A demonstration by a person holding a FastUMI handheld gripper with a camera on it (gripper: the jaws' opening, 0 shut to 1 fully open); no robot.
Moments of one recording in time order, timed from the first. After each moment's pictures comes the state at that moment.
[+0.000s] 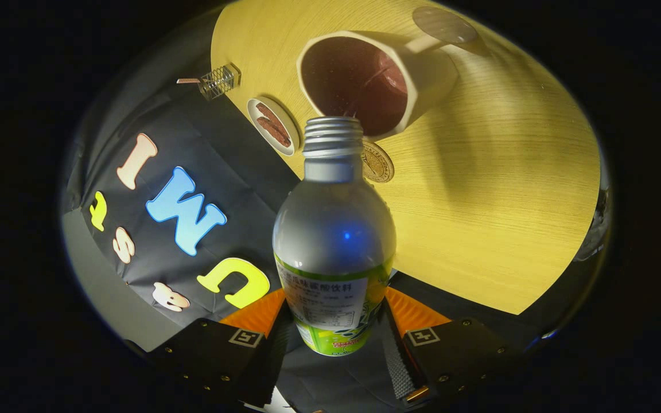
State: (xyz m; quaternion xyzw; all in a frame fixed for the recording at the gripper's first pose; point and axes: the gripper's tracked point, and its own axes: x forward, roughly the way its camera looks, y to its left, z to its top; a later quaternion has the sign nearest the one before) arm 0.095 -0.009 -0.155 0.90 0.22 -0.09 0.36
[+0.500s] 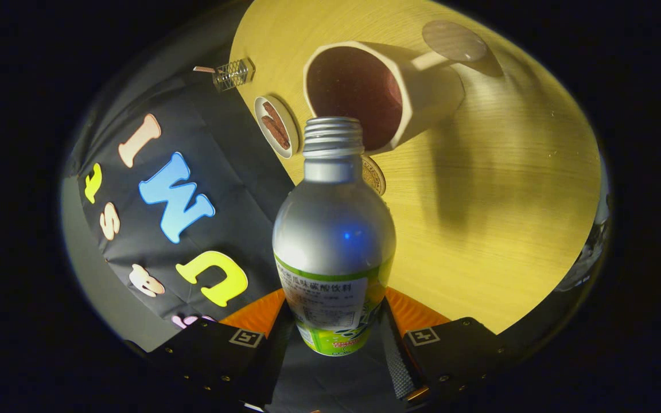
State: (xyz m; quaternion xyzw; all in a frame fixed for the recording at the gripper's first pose) arm 0.082 0.005 -0.186 0.85 0.24 -0.11 0.45
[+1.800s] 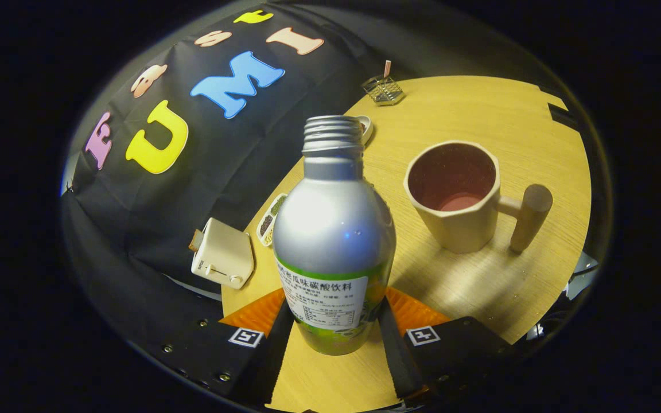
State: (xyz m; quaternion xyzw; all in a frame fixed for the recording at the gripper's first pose) arm 0.062 0.003 -0.253 0.42 0.29 -0.19 0.84
